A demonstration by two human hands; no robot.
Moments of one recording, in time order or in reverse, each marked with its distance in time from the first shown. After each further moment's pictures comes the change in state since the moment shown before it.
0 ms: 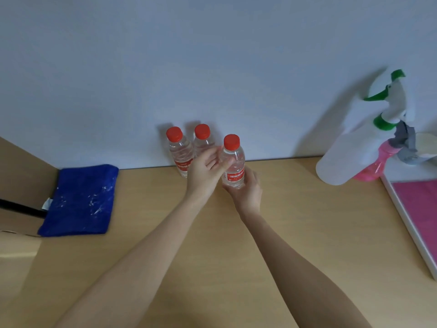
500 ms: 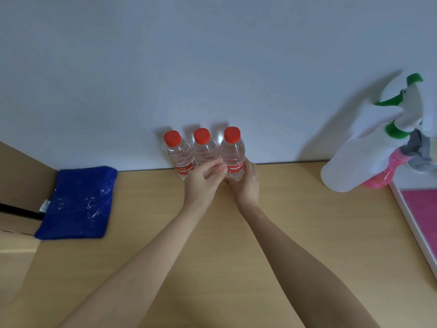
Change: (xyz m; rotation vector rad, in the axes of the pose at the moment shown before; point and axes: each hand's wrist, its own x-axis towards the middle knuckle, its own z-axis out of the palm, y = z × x) left_hand 0.001 -0.019 -0.004 0.048 0.061 -0.076; right_hand 0.034 -0.002 0.011 -0.011 -0.039 -0.084
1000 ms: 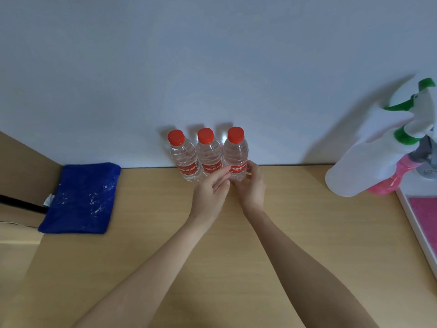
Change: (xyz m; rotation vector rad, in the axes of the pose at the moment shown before) left_hand -0.022 -0.007 0.005 0.051 -0.086 0.045; right_hand -0.001 0.008 -0.003 0.043 0.027 0.041
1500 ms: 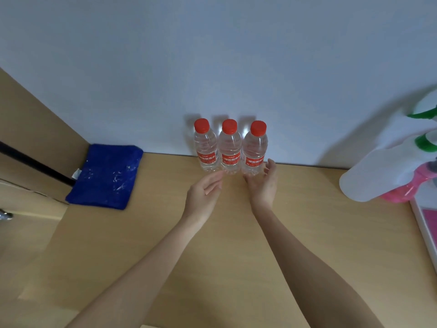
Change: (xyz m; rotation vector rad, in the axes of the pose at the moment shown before) left_hand -0.034 -0.015 -0.043 0.004 0.097 -0.108; right_hand -0.019 -0.012 0.003 0.008 0.039 0.107
